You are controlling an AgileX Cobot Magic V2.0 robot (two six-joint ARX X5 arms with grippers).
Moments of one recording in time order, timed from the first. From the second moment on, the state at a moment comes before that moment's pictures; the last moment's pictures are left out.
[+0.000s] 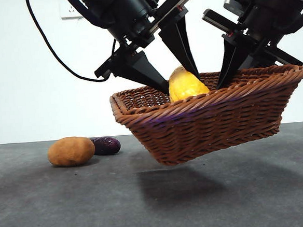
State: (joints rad) left arm -0.79 1.65 1.29 -0.51 0.24 -0.43; right arm 0.34 1.46 1.06 -0.48 -0.33 0.28
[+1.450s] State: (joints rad) left arm -0.24 1.46 1.29 -0.75 0.14 0.60; right arm 0.33 1.38 1.06 -0.54 -0.39 0.20
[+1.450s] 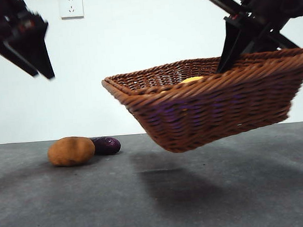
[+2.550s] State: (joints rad) left arm -0.23 1.86 1.29 -0.45 0.20 0.73; right arm 0.24 1.27 1.06 -0.61 -0.40 0.12
